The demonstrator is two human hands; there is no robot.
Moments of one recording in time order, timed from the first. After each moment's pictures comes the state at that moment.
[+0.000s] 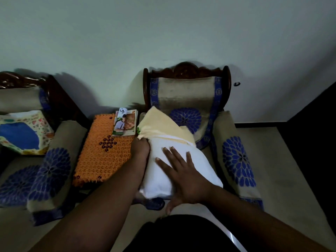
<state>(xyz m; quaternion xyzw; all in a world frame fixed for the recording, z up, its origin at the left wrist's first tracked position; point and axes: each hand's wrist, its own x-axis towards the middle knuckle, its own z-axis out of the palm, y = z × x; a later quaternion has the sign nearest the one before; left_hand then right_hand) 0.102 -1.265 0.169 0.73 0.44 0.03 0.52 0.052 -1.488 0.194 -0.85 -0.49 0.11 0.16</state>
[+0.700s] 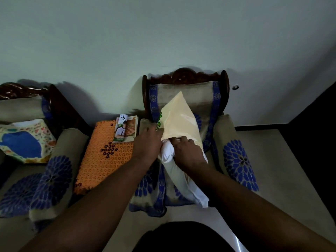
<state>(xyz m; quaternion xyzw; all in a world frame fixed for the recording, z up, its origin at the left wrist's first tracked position) 0.112 -1.281 0.207 0.99 0.02 0.14 -0.02 0.129 -1.449 0.196 -0.96 -0.26 0.03 0.11</state>
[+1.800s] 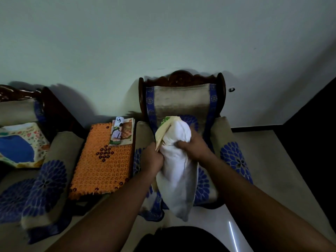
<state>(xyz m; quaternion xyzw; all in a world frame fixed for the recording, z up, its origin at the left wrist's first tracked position) 0.101 -1.316 0.189 0.87 0.30 0.02 0.39 0.173 -1.482 0.212 -0.84 -0.12 0.15 0.51</state>
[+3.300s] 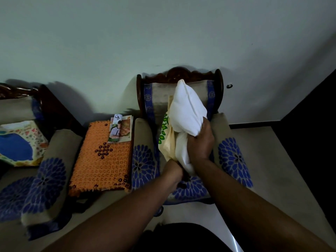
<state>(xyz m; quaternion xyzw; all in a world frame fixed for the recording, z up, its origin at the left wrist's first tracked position) 0.072 -1.393 0.197 0.63 0.39 -0.26 0.62 0.144 -1.468 0.208 -0.81 0.05 -0.18 0.56</state>
